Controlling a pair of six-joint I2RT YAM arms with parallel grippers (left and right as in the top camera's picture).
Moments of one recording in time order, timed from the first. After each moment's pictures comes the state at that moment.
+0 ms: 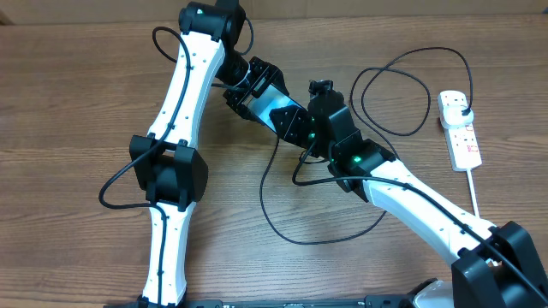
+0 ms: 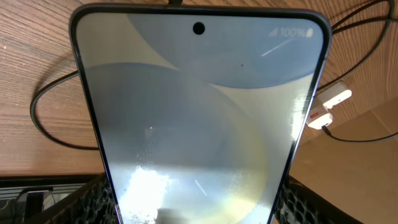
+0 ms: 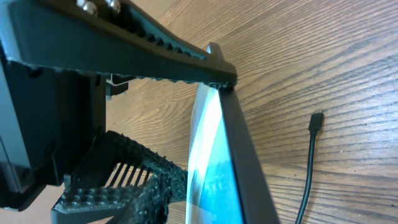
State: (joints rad) left arm -0.27 2.44 2.54 -1.69 0.66 -0.99; right arm 0.58 1.58 1.02 0.00 -0.14 0.94
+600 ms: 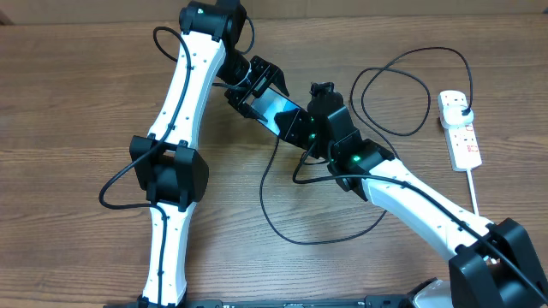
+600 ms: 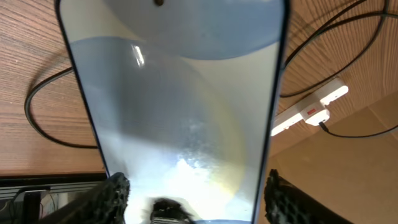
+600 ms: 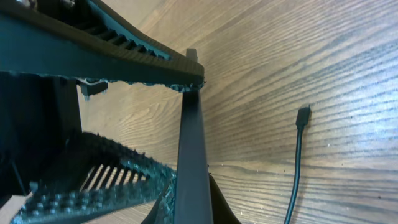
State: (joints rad) left arm -0.27 2.44 2.55 -1.69 0.67 -1.00; right arm 0.57 1.59 1.01 -0.02 -0.12 0.95
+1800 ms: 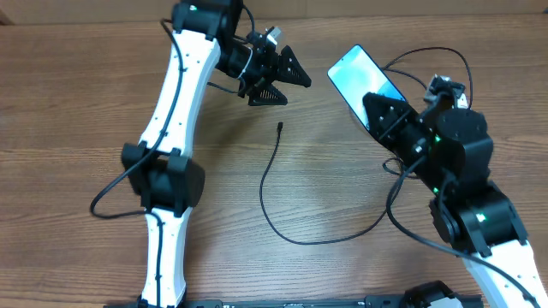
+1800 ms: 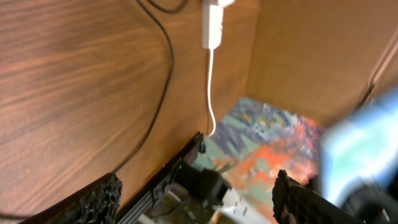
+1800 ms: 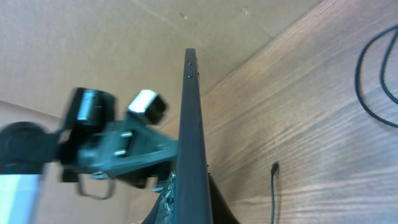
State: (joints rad) left arm -0.27 2.35 2.55 -1.67 1.02 -0.23; right arm 0.28 0.98 1.01 -0.39 -0.15 0.93
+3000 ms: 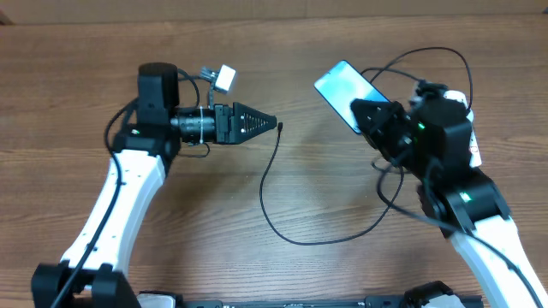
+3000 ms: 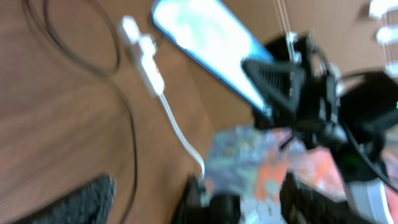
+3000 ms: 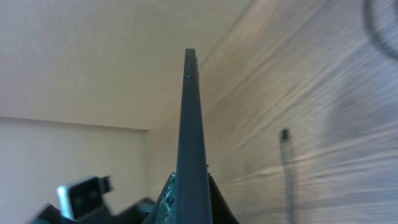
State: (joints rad) left arm -0.12 1.49 1.10 -0.29 1.26 -0.49; right arm 0.29 1.09 1.01 -0.38 -0.23 1.10
